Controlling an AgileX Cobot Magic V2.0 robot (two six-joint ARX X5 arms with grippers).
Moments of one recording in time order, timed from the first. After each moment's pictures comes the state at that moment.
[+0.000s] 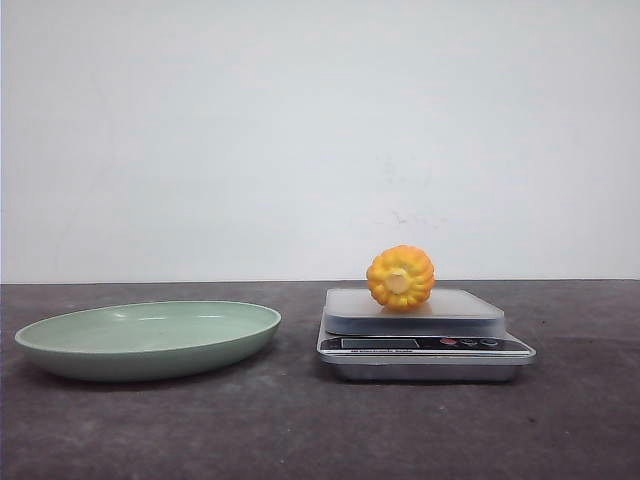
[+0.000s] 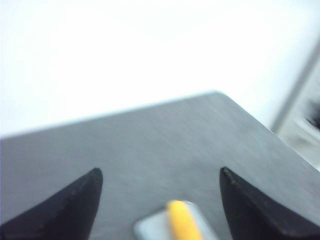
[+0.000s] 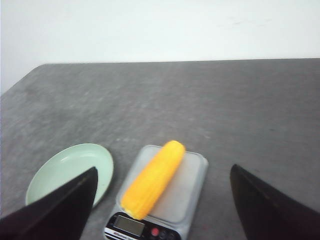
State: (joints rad) left arm -0.72 1.15 1.71 -0.76 -0.24 -0.16; right arm 0.23 0.70 0.98 -0.62 -0.26 0.21
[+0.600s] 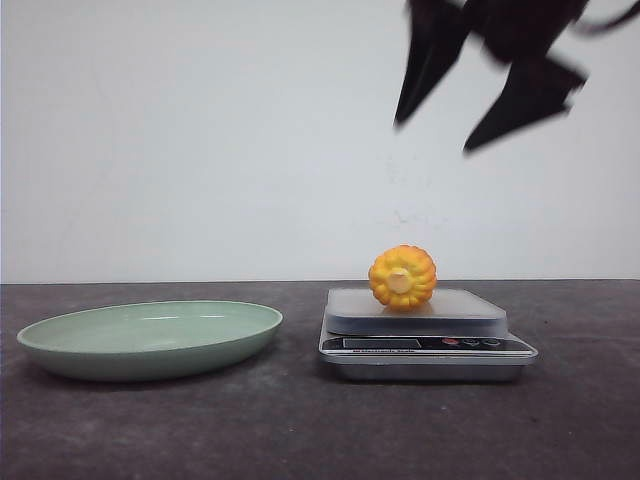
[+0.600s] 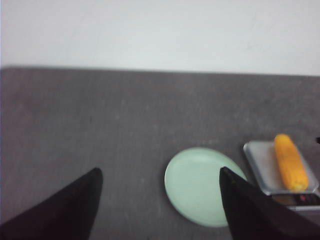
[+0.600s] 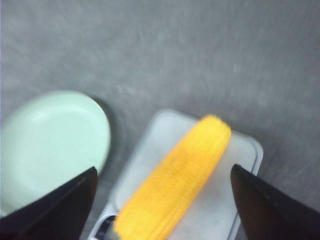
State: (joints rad) left arm -0.72 0.60 1.52 -1.36 -0.52 -0.37; right arm 0.46 1.40 1.08 -0.37 -0.16 0.22
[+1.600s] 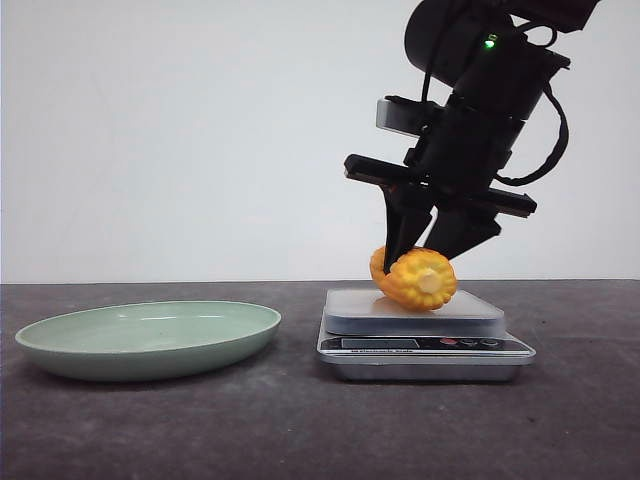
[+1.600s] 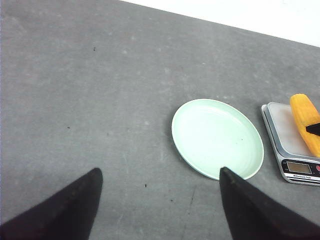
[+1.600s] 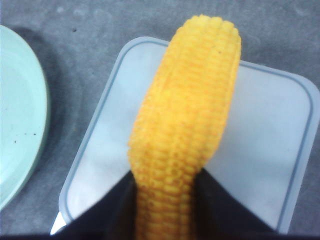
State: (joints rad) left arm -0.72 0.32 1.10 -1.34 -0.51 -0.56; right arm 0.53 1.66 1.08 -0.31 -0.05 0.31
